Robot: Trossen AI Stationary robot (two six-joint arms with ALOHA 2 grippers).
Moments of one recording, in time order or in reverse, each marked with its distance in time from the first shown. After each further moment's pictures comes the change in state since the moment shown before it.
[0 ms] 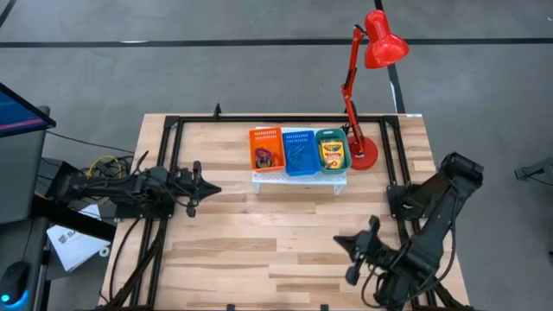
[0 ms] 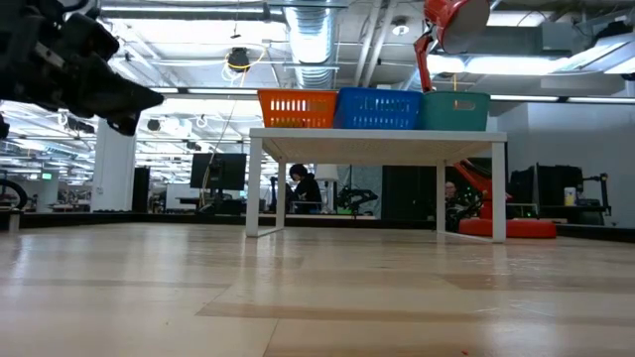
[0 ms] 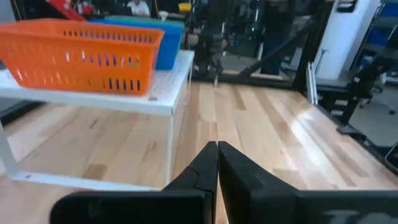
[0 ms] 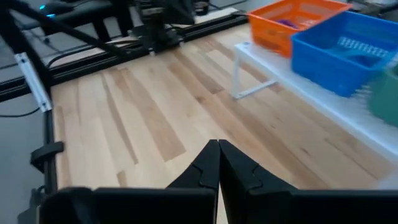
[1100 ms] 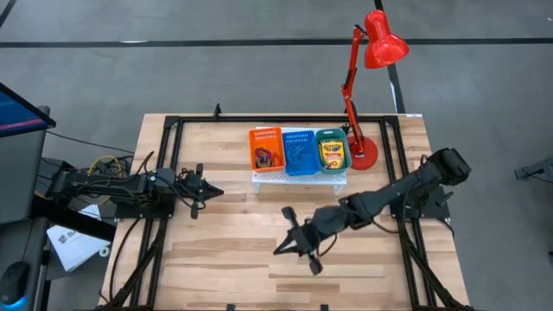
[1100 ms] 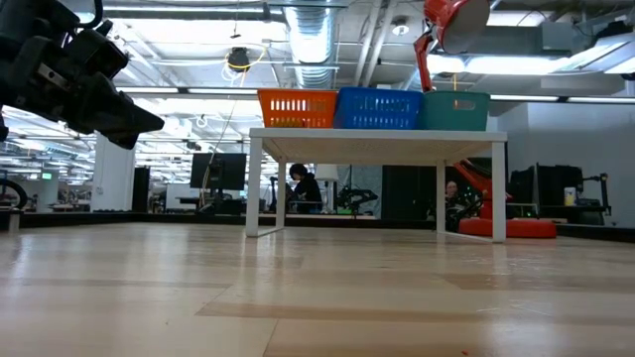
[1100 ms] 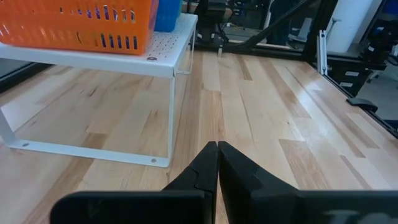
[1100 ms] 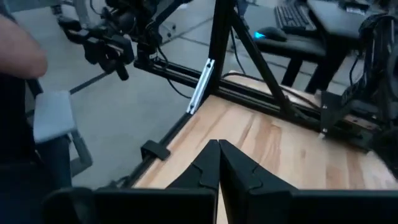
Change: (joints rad) left arm 0.000 0.140 0.000 0.007 -0.001 0.000; right arm -0.543 0.056 -0.101 1.166 -1.119 -1.491
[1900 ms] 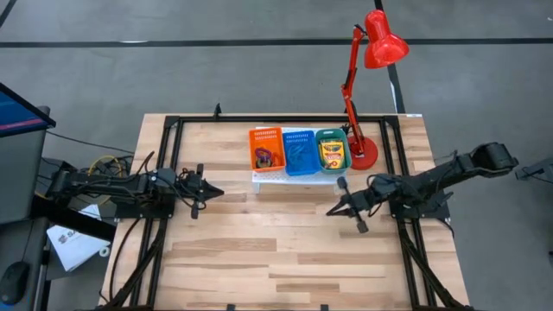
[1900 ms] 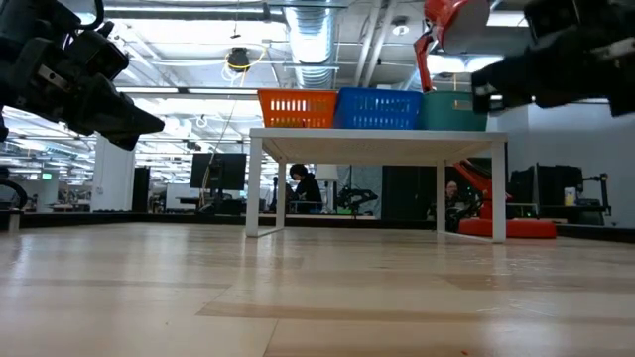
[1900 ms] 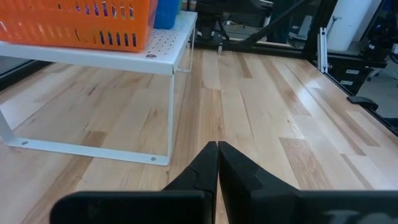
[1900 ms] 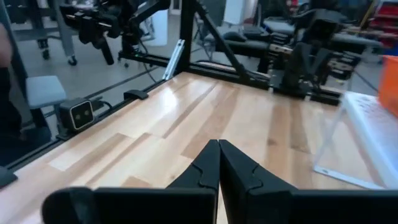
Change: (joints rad) left arm 0.000 0.018 0.000 0.010 0.001 0.000; right arm -0.263 -0.597 -1.087 0.682 -0.193 -0.041
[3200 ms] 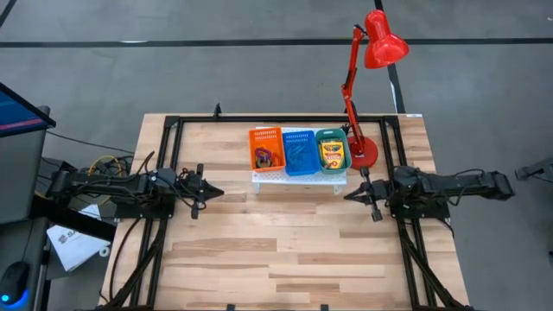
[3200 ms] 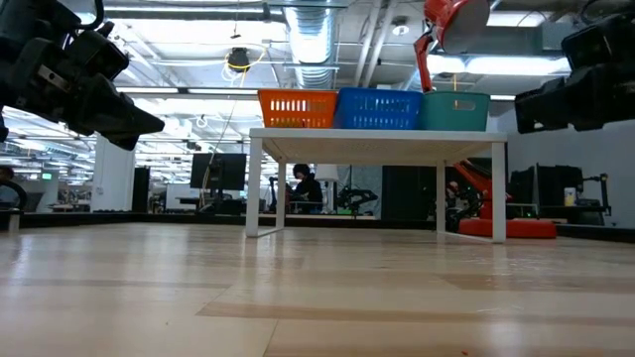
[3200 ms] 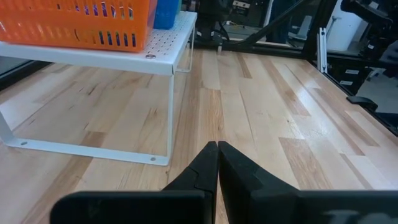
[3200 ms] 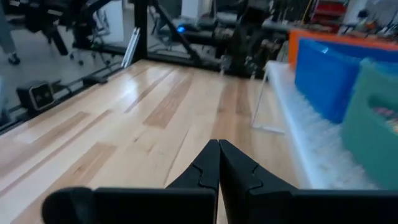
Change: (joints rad) left arm 0.000 0.000 0.000 0.000 0.001 0.000; right arm -0.156 -0.855 -0.158 -0.713 0.036 -0.019
